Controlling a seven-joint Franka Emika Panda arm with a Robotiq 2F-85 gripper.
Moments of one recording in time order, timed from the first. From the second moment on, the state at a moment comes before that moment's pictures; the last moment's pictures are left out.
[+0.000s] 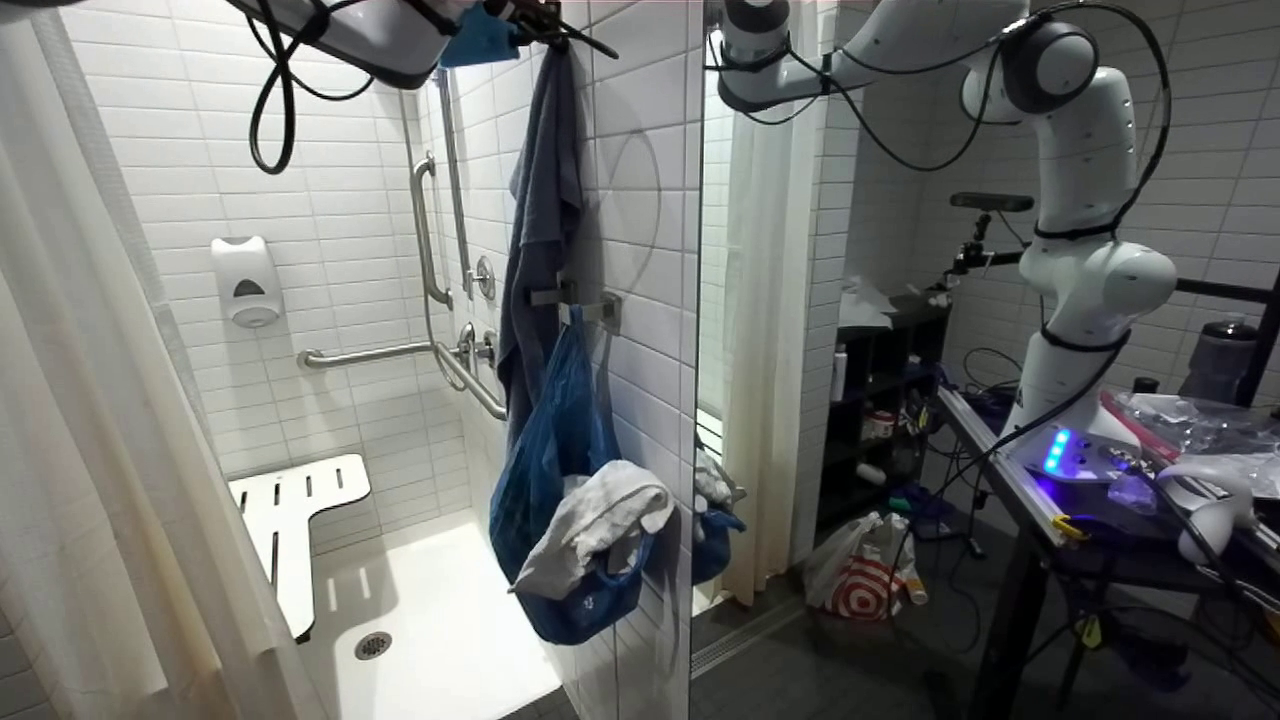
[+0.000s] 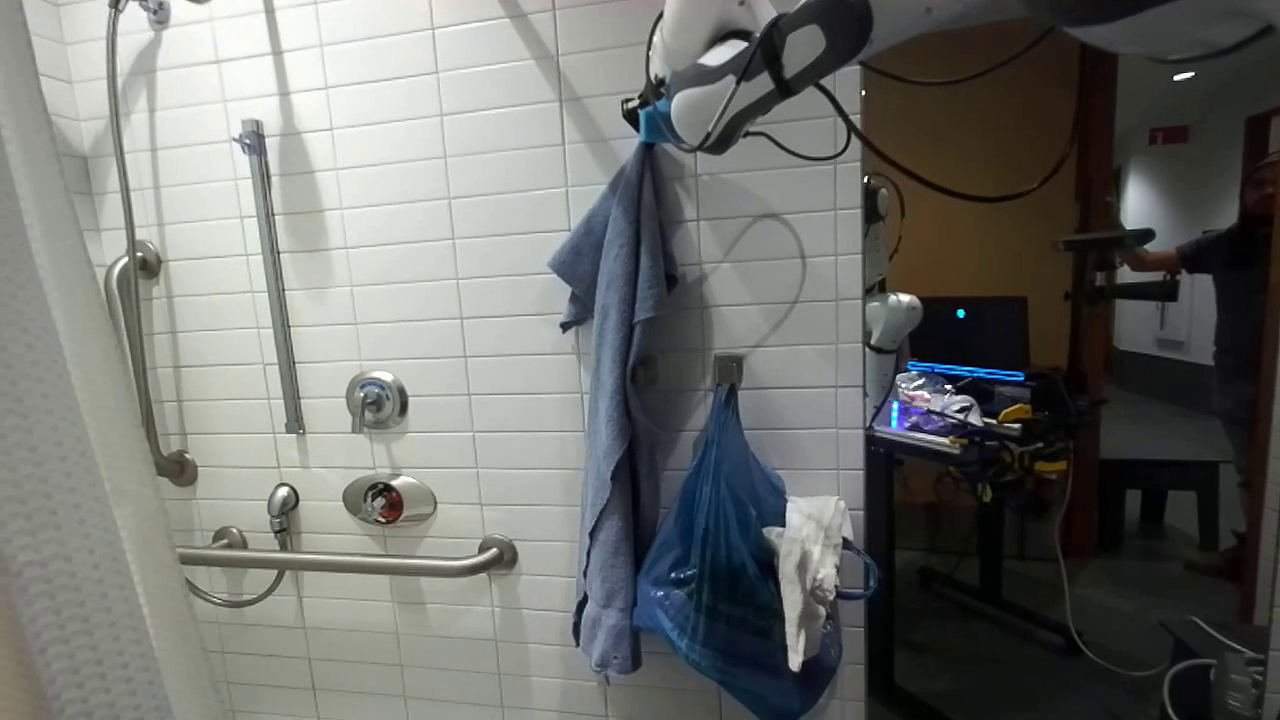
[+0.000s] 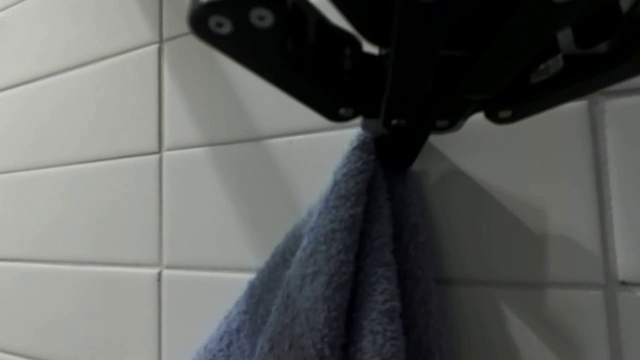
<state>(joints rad) -0.14 0.25 -0.01 -1.31 -0.71 2.79 0.77</state>
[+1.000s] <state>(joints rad) -0.14 0.15 -0.07 -1.49 -0.73 2.83 0.86</state>
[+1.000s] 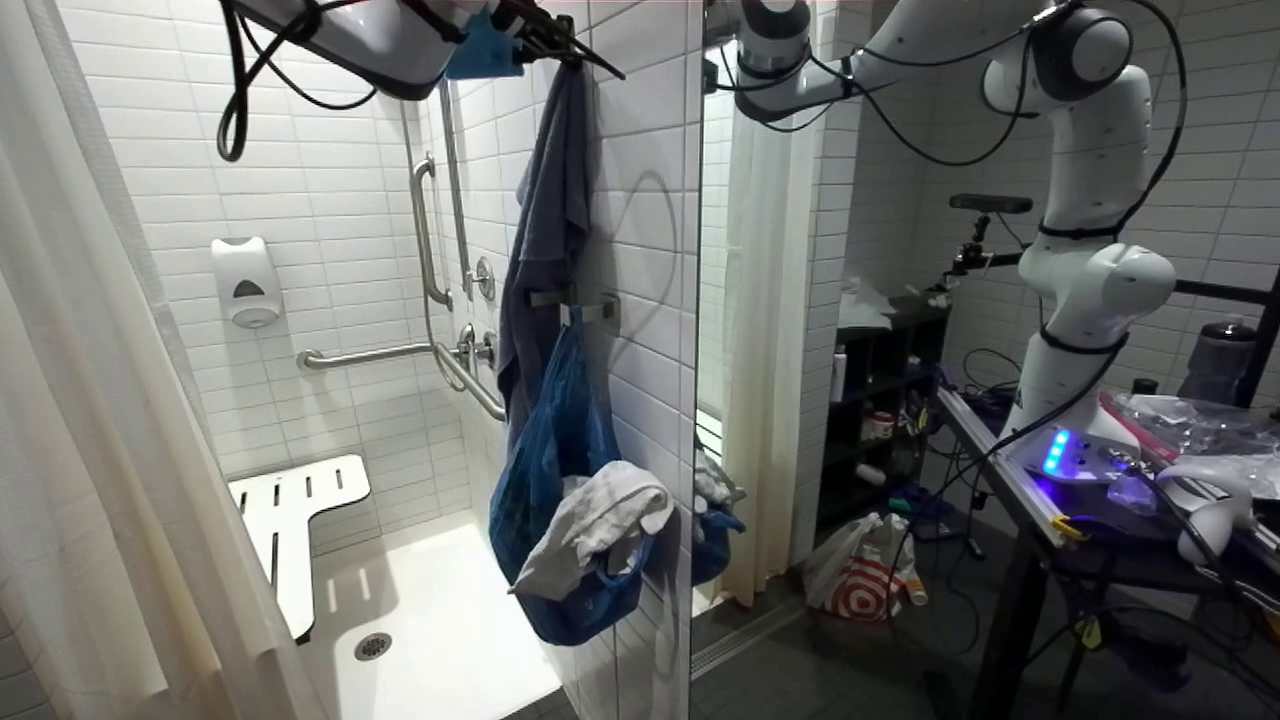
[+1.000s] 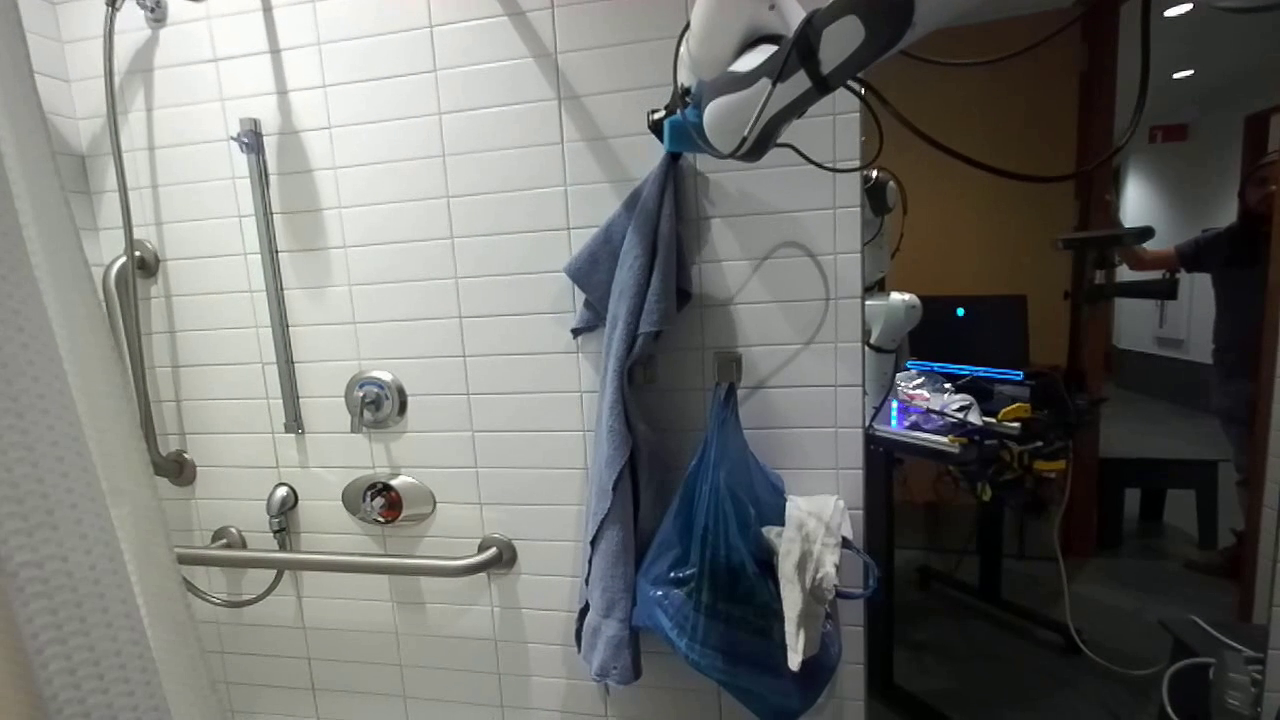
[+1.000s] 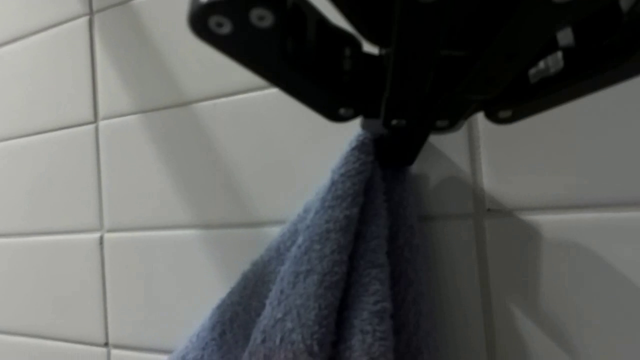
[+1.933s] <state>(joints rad) -0.15 0.07 -0.12 -1.64 -0.78 2.88 0.98</state>
